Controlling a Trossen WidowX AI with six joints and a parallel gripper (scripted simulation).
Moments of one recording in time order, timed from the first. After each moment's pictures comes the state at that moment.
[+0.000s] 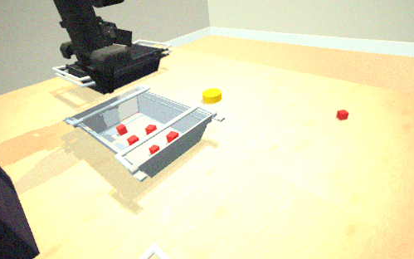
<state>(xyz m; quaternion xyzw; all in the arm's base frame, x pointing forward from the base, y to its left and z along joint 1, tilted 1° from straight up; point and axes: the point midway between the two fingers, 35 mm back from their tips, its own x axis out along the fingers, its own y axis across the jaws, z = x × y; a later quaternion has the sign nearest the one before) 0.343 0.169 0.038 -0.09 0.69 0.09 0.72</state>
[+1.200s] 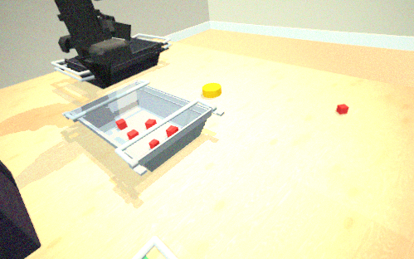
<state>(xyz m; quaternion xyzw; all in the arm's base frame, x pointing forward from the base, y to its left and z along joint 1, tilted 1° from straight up) 0.343 0.169 0.038 -0.09 0.69 0.09 0.72</state>
